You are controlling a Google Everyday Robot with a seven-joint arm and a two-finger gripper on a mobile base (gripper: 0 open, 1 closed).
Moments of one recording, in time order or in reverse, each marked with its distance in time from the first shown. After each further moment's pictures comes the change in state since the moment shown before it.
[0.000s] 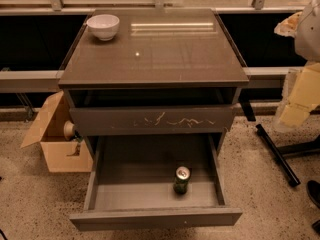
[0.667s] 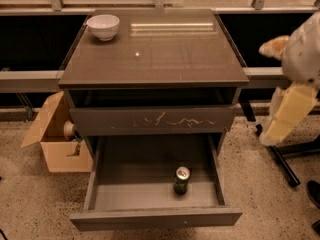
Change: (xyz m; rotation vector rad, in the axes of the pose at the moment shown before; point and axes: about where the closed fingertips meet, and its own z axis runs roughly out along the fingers) arm -0.001 0.010 0.038 -0.053 -0.119 -0.012
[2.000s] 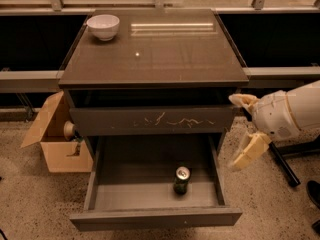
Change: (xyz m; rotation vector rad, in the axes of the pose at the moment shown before) arm 0.016 0.021 0.141 -0.146 -0.449 0.087
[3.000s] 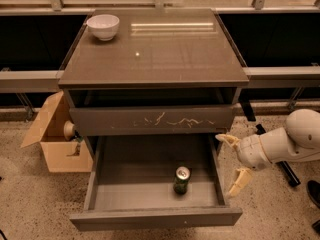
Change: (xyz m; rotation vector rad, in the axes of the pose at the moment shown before) arm 0.148 0.004 0.116 -0.169 -0.034 -0.069
